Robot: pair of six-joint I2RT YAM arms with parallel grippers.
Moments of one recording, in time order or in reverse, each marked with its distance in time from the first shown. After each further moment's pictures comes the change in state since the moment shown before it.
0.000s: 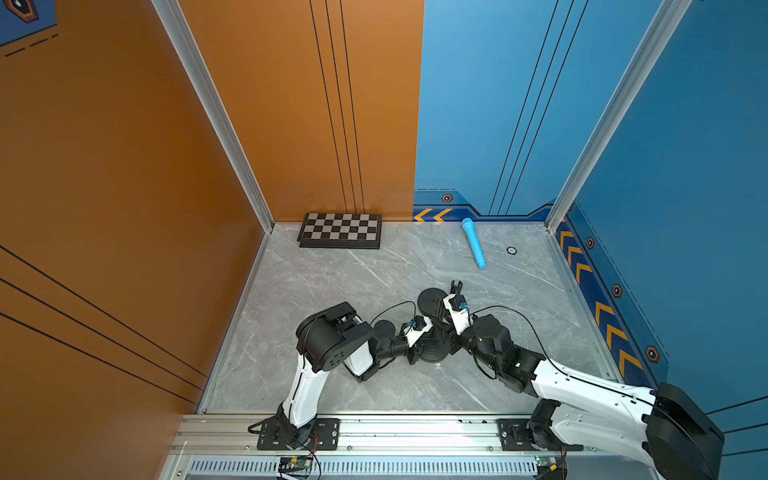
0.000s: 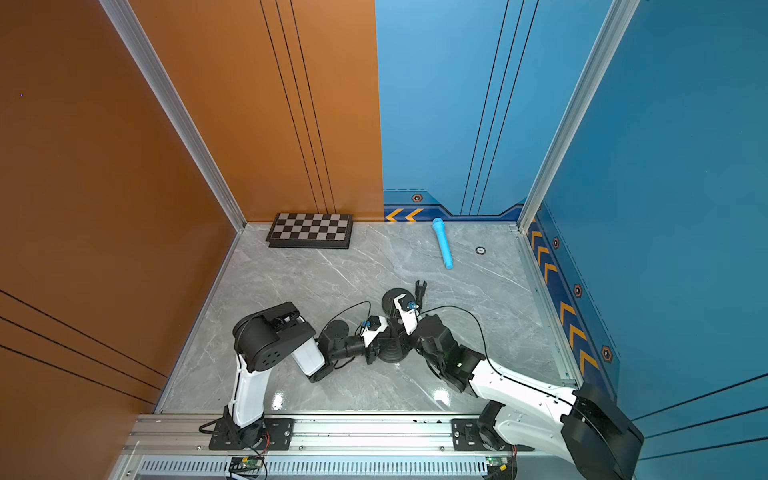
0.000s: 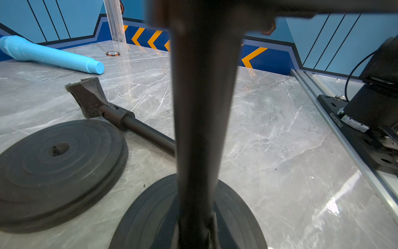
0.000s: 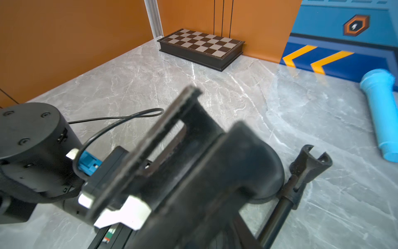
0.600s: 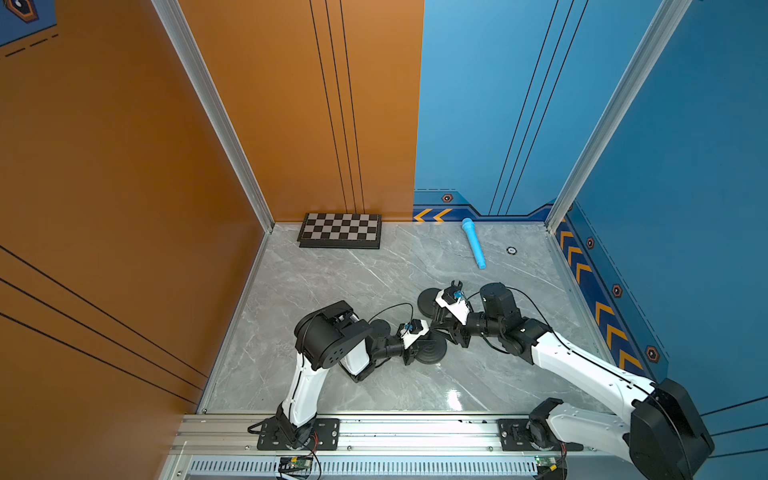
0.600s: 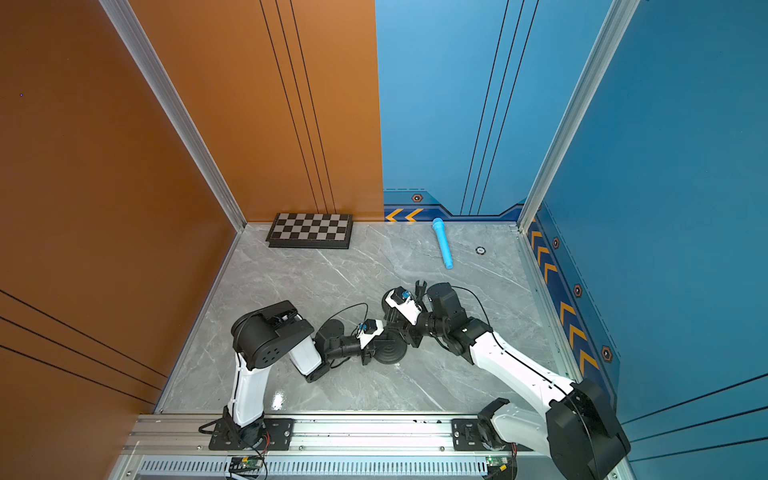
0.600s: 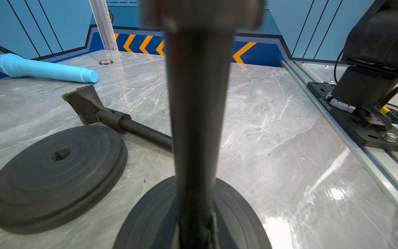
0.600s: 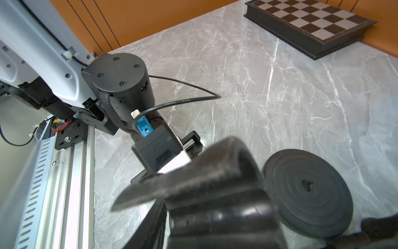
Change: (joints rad) left arm 0.039 0.000 -0.028 0.025 0.088 0.075; right arm -0.224 0.136 0.212 -0.293 -0.620 -0.350
